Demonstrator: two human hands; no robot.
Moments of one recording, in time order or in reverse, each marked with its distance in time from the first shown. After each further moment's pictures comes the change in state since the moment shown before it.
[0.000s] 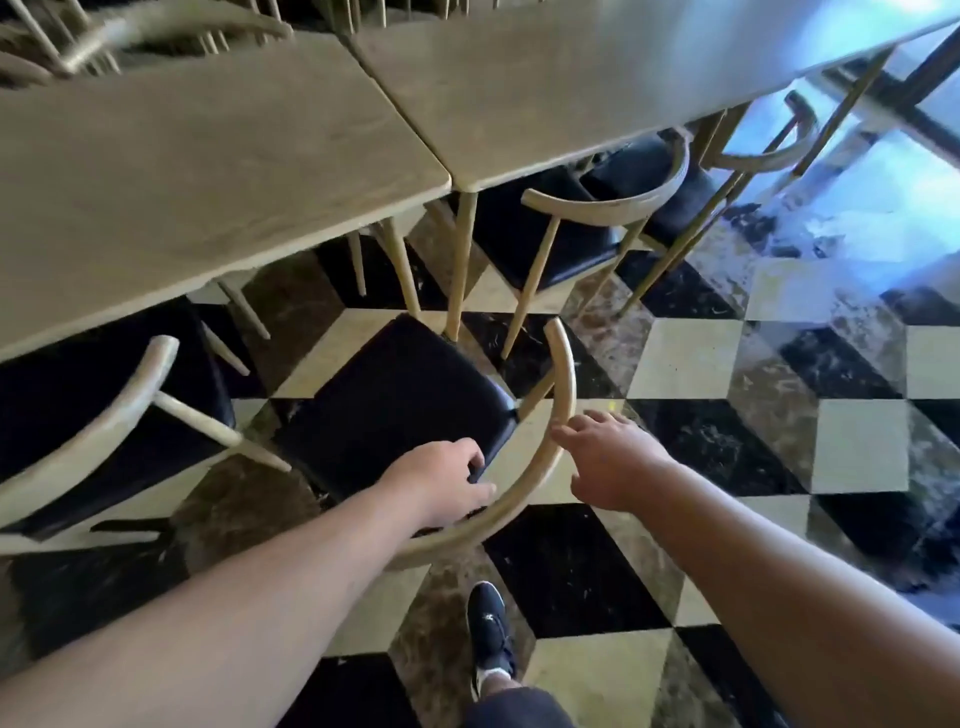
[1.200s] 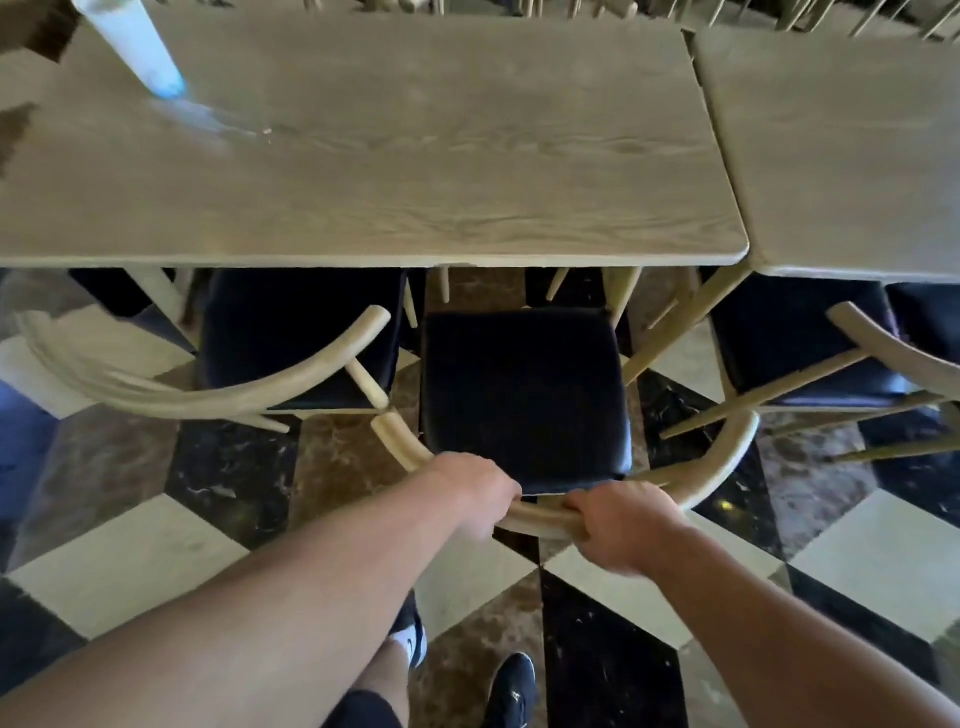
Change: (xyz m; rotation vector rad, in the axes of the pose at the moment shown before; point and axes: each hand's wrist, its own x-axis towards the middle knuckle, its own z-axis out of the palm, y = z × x) left_hand 0.064 -0.170 -0.072 0.236 -0.044 -0.119; right_hand 0.223 -0.131 -0.052 -0.172 -0.107 -0.425
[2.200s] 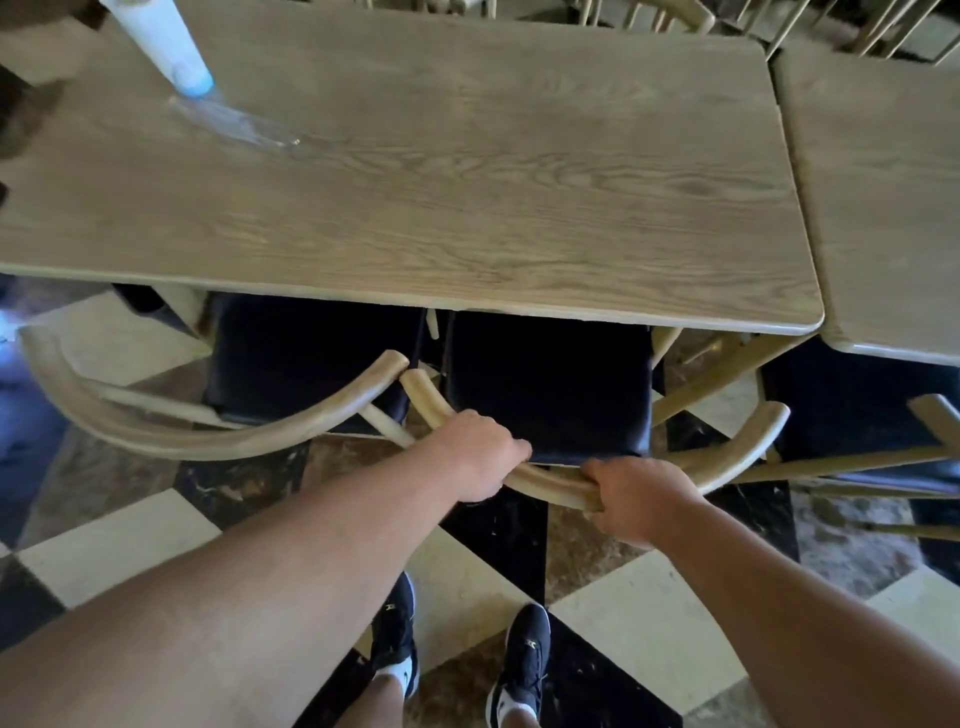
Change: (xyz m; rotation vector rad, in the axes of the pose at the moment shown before) left_hand 0.067 -0.097 -0.069 0.101 0.220 0.035; right_hand 0.120 0.041 -0.076 -0.059 0.051 -0.026
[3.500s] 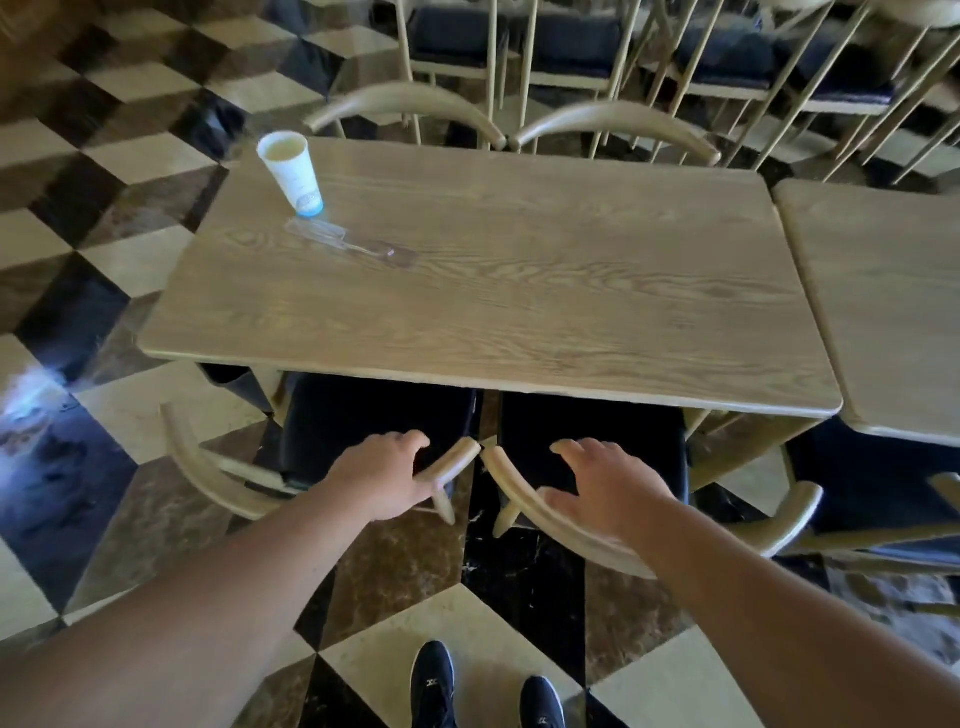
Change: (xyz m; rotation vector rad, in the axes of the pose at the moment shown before) left_hand -0.174 -0.140 -0.030 -0.410 0.104 -0.582; right_hand 0.009 -0.125 -0.124 0.103 0.172 -0.017
